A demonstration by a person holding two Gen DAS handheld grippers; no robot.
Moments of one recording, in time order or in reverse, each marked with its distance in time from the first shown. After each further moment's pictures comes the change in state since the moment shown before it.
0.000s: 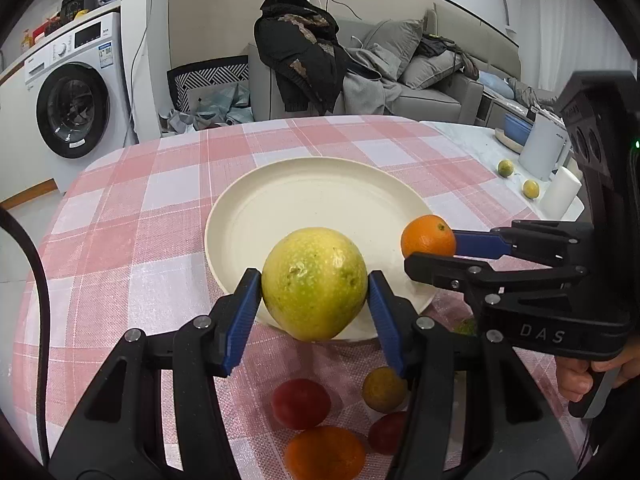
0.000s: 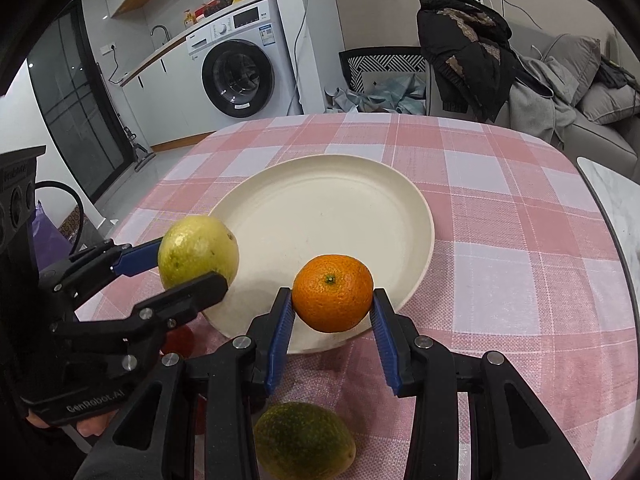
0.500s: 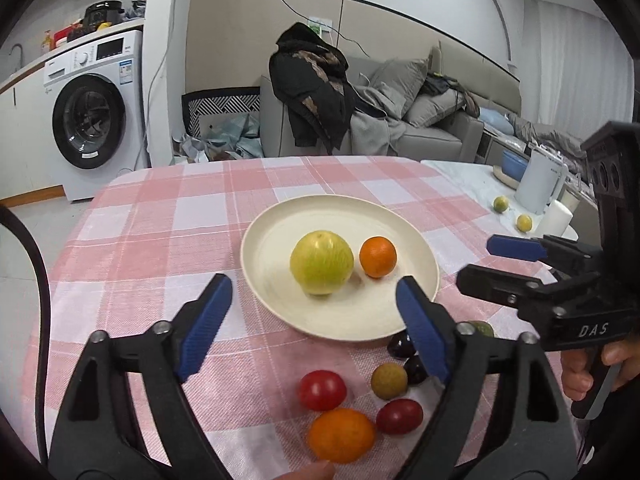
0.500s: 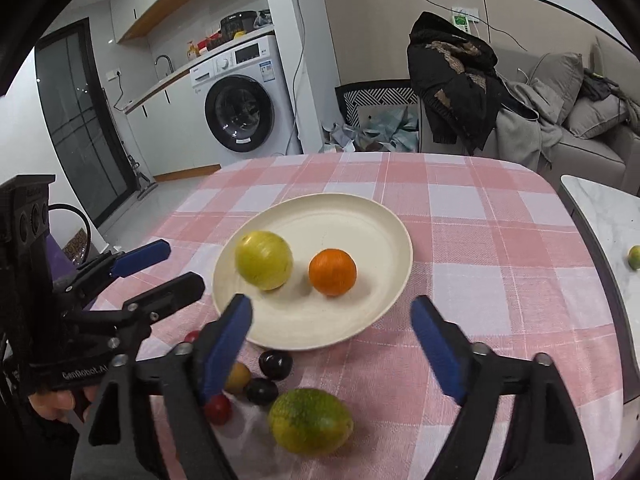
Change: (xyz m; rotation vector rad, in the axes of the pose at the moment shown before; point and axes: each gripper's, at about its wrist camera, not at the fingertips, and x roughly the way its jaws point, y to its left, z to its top) left arm -0.056 0.023 -0.007 -0.055 -0.150 -0.002; right arm -0.050 0.002 -0.011 0.015 -0.139 -0.003
